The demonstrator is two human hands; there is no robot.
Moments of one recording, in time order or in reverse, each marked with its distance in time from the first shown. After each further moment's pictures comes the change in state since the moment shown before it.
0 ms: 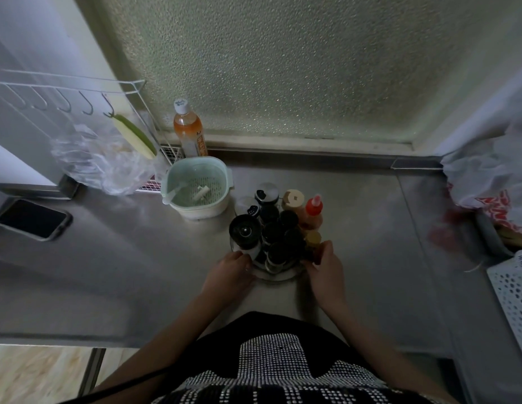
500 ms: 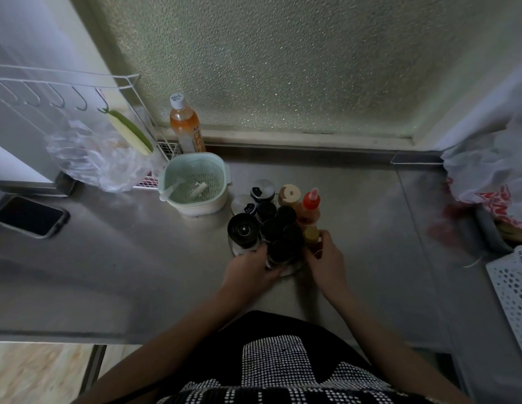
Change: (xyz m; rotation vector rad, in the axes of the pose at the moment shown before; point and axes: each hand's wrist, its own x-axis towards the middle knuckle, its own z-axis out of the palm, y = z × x) left_hand 0.005 0.053 0.008 0.072 0.120 -0.043; right_hand 0.008 -0.012 -0.014 0.107 -0.059 -0.093
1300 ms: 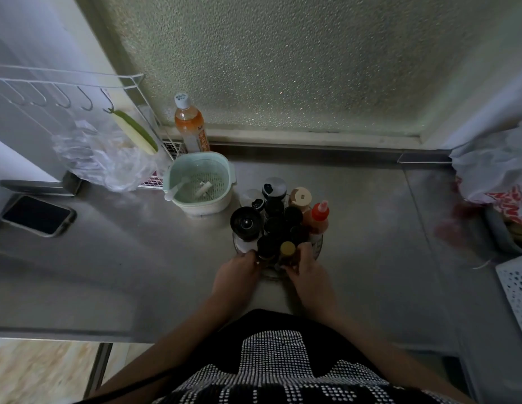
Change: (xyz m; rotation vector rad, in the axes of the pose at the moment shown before) left_hand -0.006 -0.027 -0.001 0.079 -0.062 -0.107; right_hand -0.029 -0.015 0.028 -0.257 -0.150 -0.103
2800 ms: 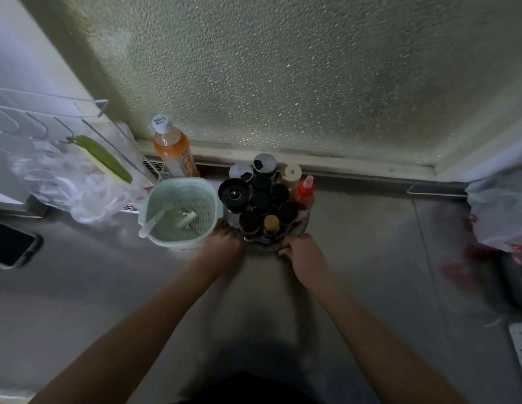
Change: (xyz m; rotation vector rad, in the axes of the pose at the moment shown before) left_hand 0.151 -0.024 -0.037 0.608 0.055 0.372; right_hand 0.159 0.009 -0.021 -0.220 -0.207 -0.009
